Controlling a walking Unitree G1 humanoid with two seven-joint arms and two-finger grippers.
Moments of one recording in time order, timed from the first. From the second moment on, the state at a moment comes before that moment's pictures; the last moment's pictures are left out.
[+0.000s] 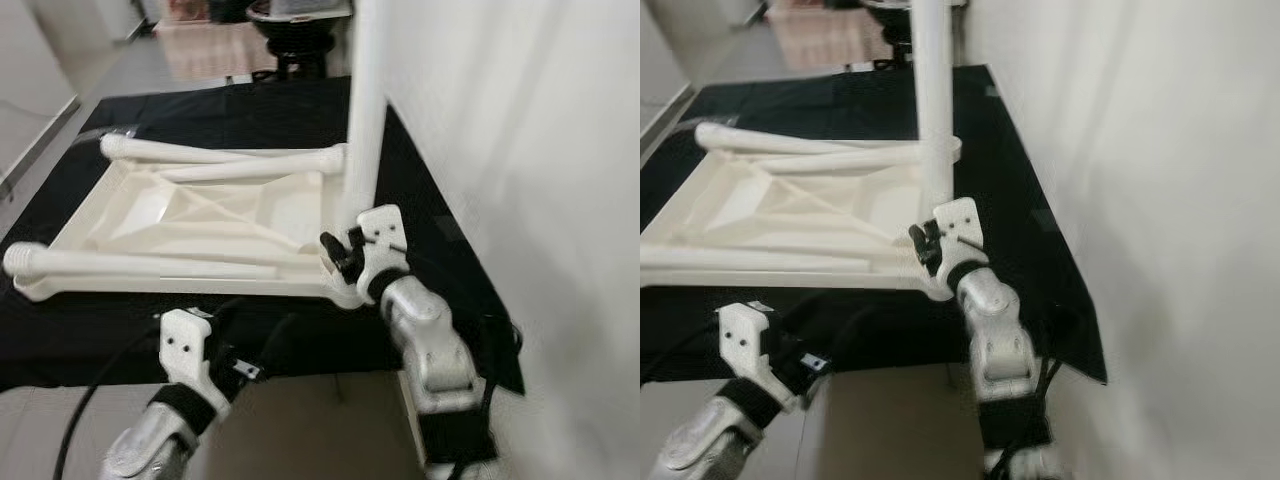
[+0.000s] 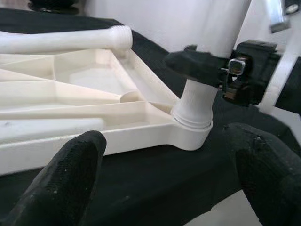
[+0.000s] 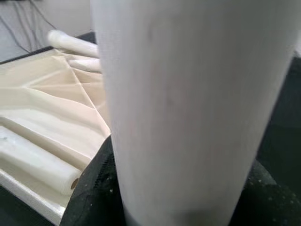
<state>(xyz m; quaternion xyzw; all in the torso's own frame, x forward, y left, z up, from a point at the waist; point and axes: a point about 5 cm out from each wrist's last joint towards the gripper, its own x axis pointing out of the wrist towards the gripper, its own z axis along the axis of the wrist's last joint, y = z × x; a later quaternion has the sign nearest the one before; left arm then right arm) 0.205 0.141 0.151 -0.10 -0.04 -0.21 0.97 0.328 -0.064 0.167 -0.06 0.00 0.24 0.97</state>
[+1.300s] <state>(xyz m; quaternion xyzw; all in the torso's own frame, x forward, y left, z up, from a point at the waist) 0.202 0.138 0.154 -0.10 -0.04 -0.20 0.97 0.373 -0.088 0.195 -0.13 0.03 0.56 0.82</state>
